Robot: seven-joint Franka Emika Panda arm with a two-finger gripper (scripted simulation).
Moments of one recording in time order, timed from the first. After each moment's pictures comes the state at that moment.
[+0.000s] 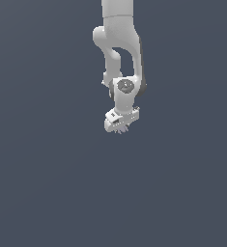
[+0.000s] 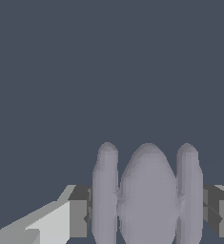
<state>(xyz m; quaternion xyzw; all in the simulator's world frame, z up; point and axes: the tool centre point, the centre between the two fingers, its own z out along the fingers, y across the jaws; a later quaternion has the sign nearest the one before) -0.124 0.050 0.028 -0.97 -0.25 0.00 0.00</state>
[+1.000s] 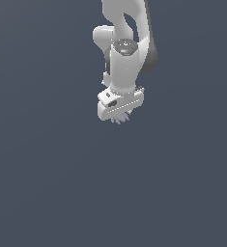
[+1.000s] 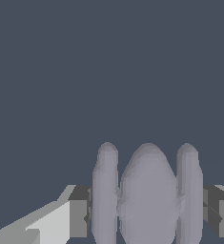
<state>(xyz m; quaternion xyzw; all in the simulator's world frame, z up) -0.070 0.035 0.188 -0.97 -0.25 0.00 0.00</state>
